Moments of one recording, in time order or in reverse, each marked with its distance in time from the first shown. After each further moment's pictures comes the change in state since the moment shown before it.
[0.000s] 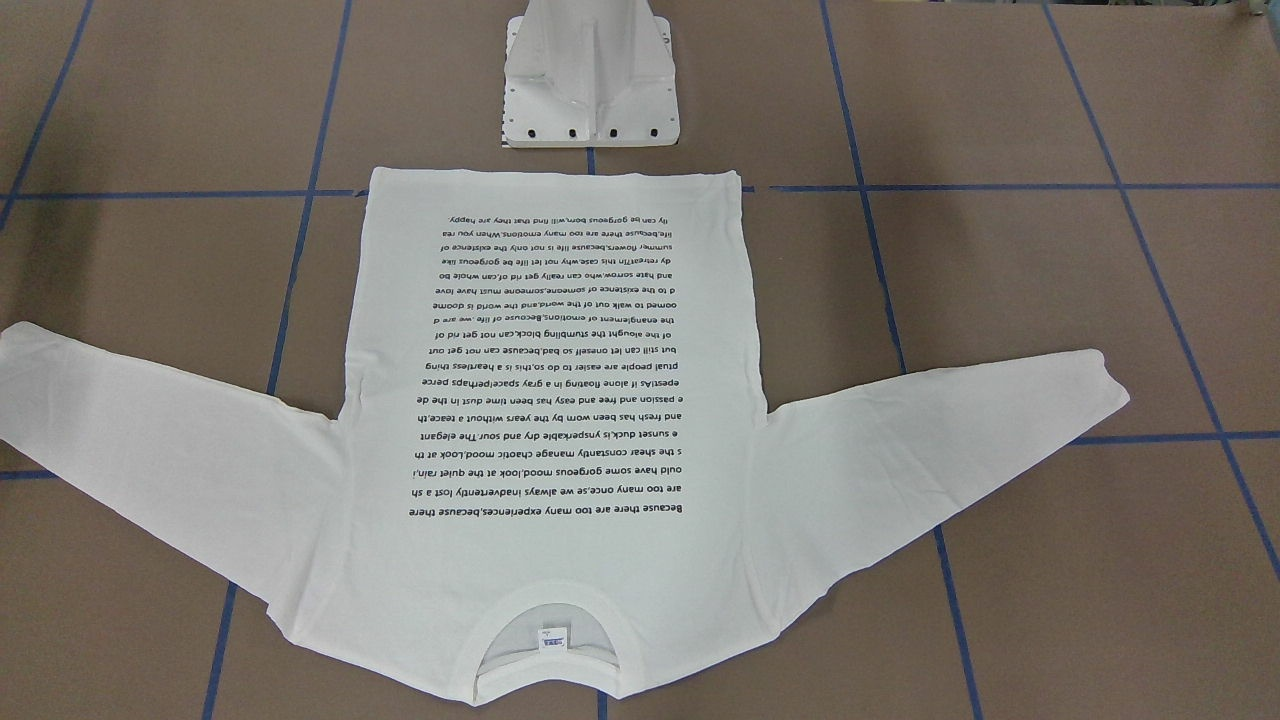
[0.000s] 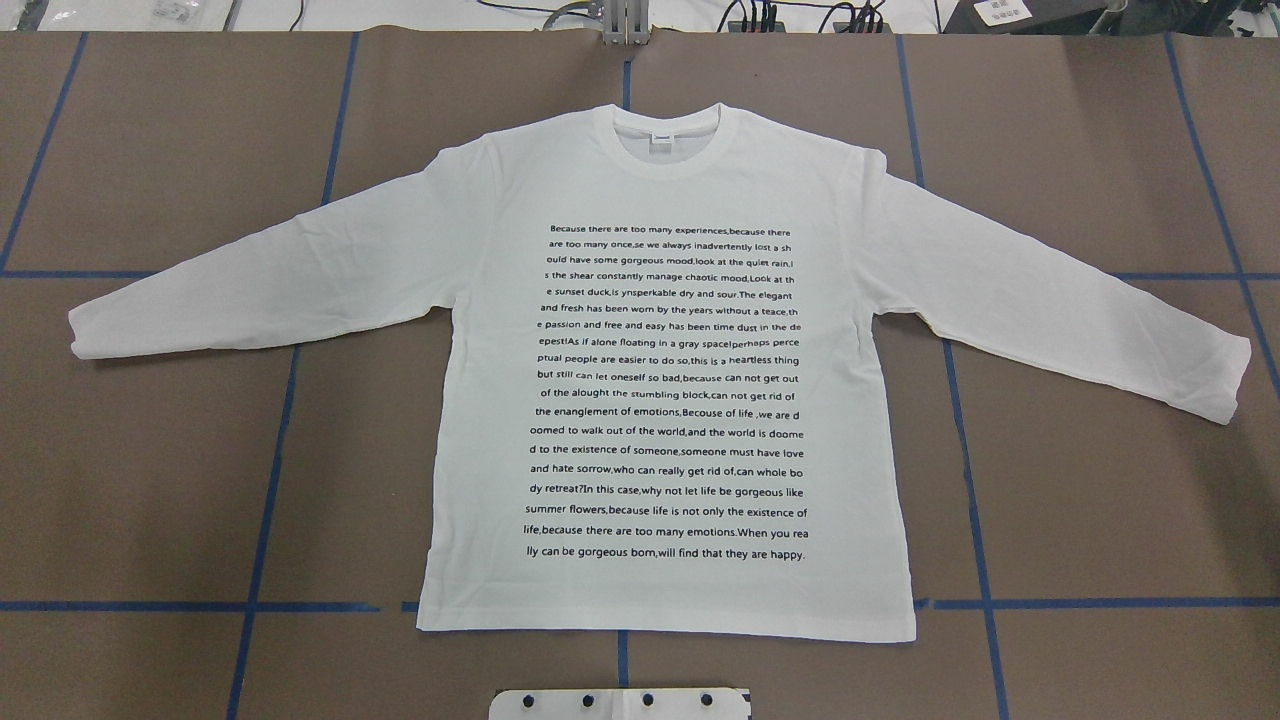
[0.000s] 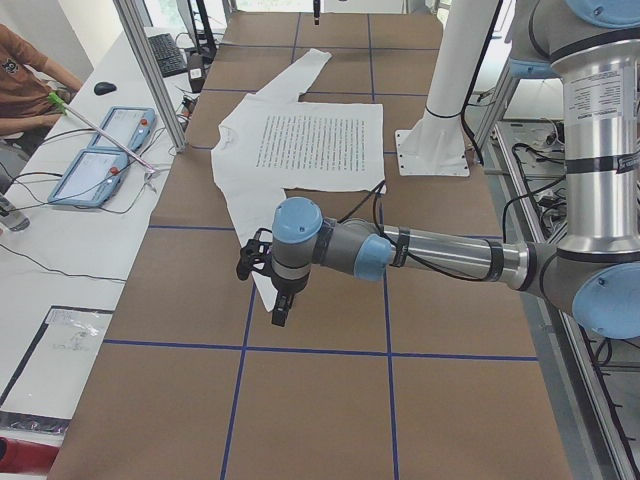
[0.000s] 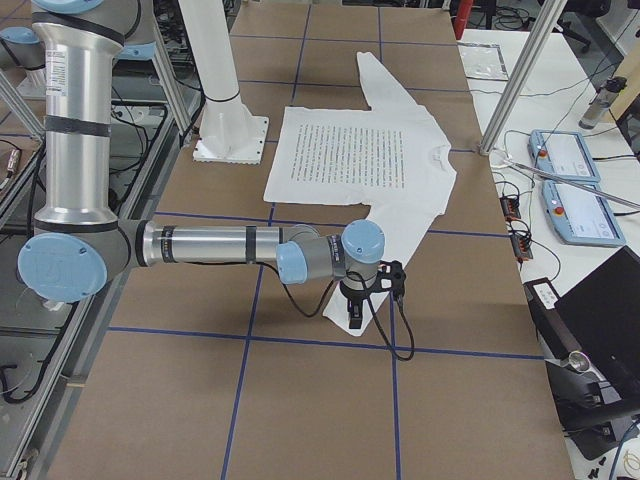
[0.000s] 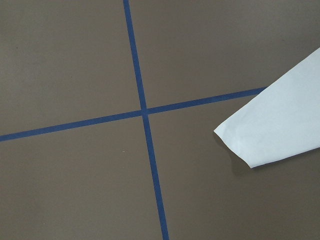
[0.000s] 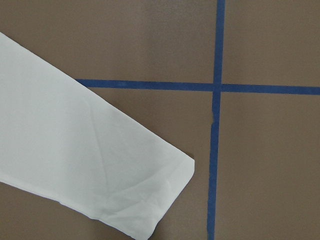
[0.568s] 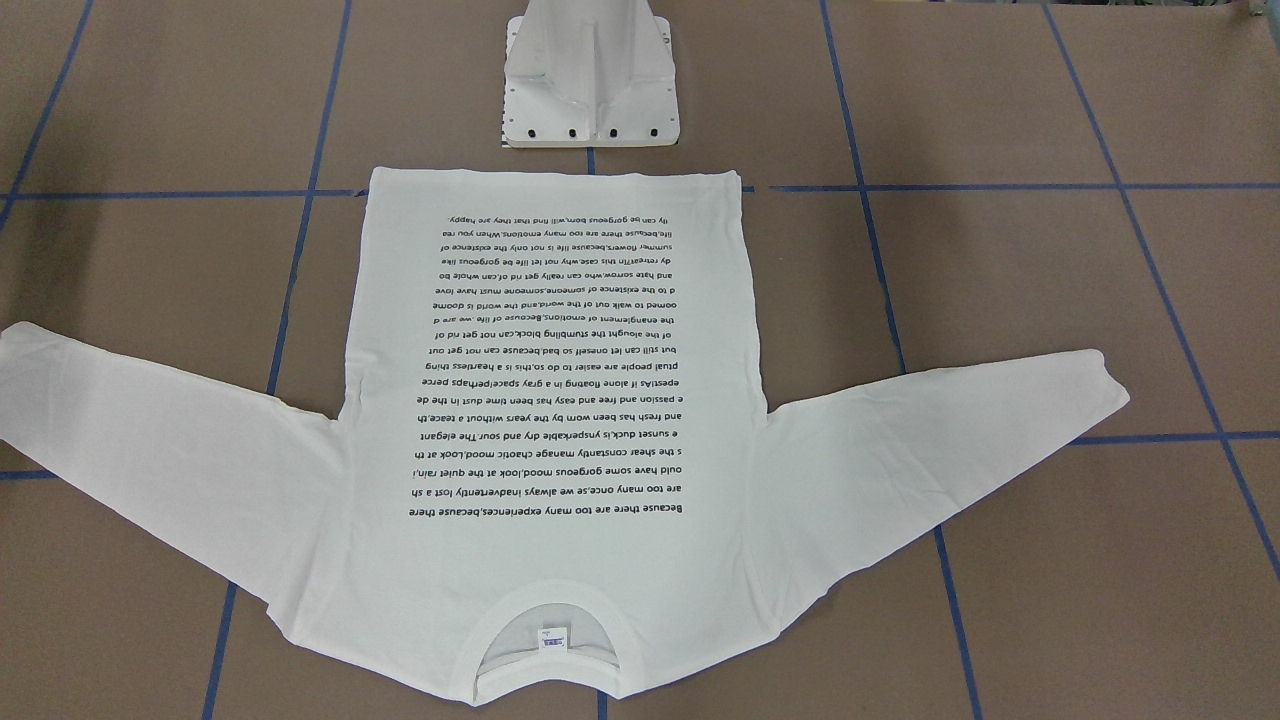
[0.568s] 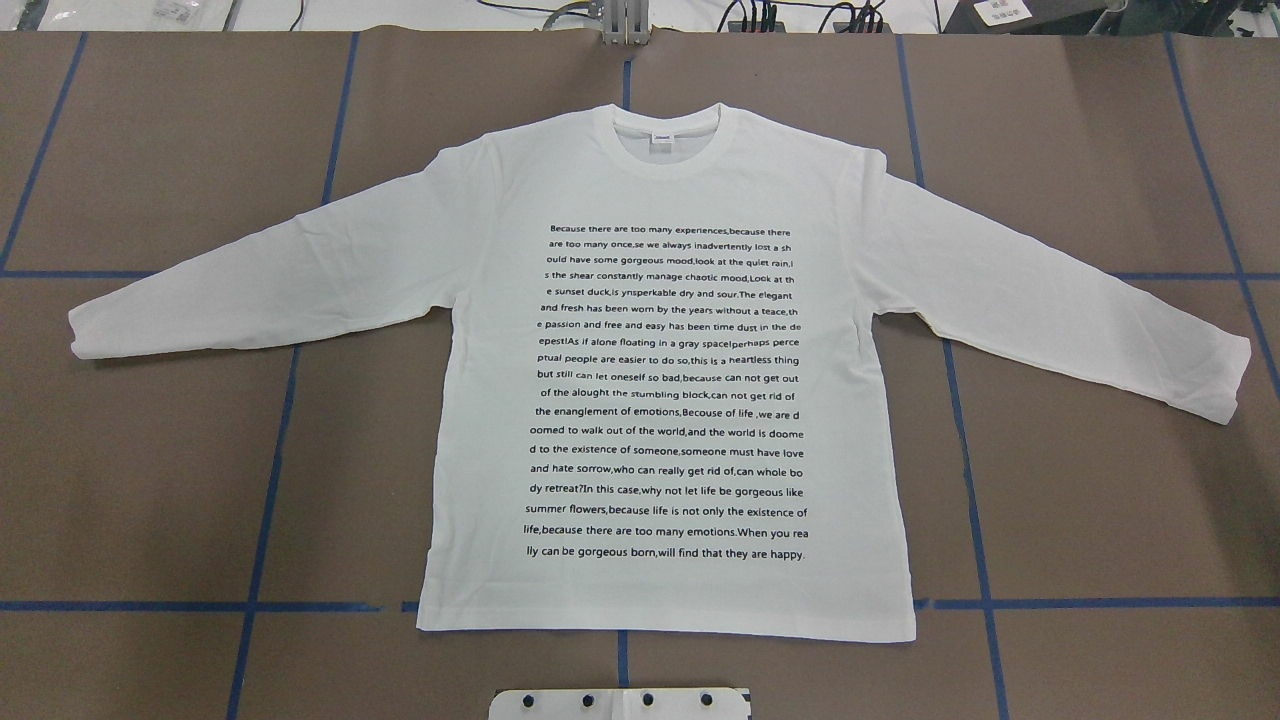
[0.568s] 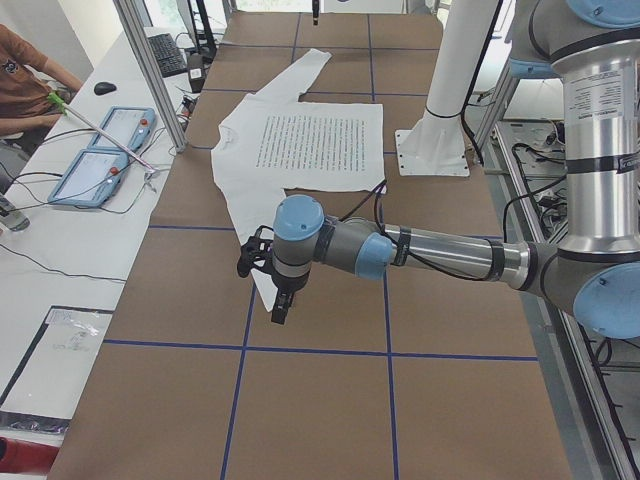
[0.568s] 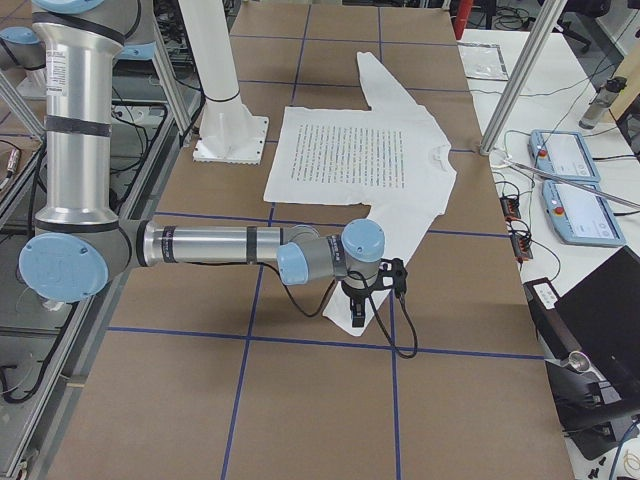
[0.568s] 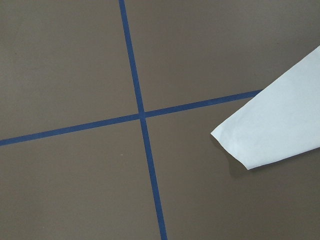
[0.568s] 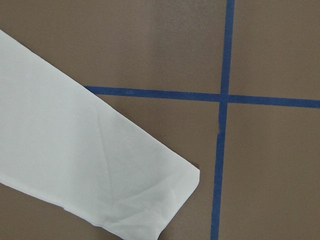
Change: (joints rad) left arm 0.000 0.003 -0.004 -0.006 0.001 0.000; right arm -0.002 0.002 -0.015 0.055 0.004 0.001
